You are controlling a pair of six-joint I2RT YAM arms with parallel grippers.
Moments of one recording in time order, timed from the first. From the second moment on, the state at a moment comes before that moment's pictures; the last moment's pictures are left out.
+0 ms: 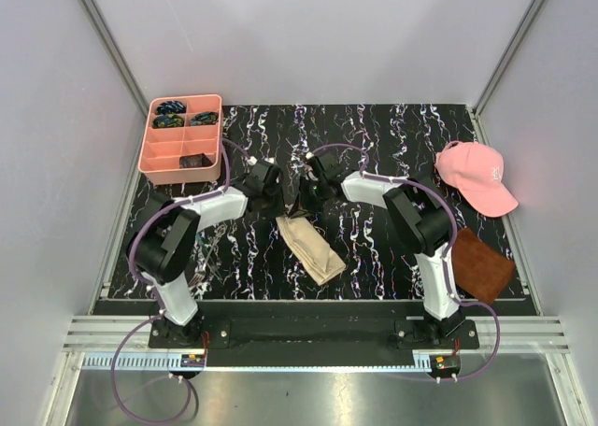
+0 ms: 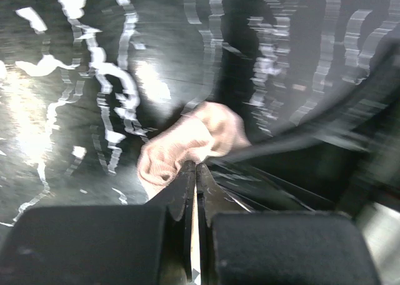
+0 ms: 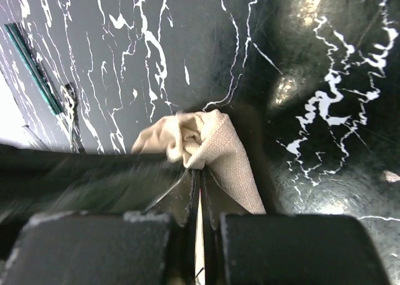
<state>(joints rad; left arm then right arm) -0.54 1.74 1.01 -0.21 0.05 -0.69 0.63 2.13 1.40 -0.19 -0.44 0.73</state>
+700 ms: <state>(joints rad) -0.49 1.59 0.95 -0.24 0.05 -0.73 0.75 1.84 1.34 -0.43 -0.29 0.47</state>
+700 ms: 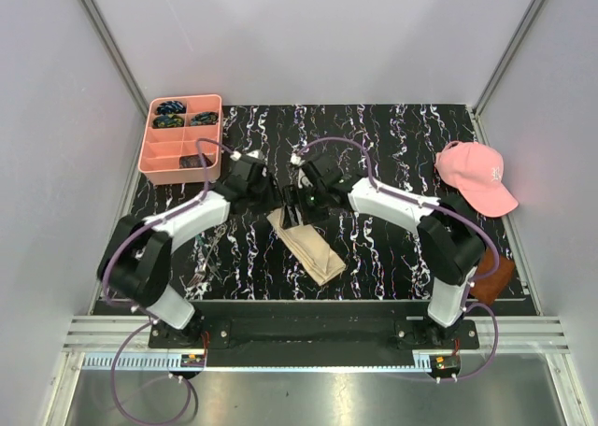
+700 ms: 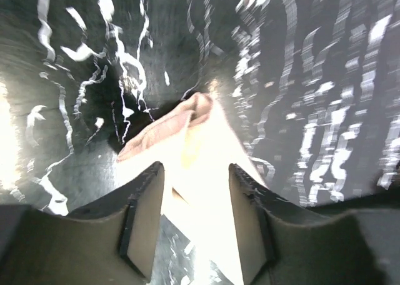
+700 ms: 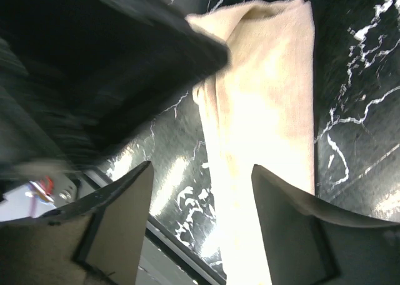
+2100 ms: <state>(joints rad) -0.21 0.85 0.74 -0.54 0.02 -0.73 1.14 2.16 1.61 -0.76 0.48 0.39</state>
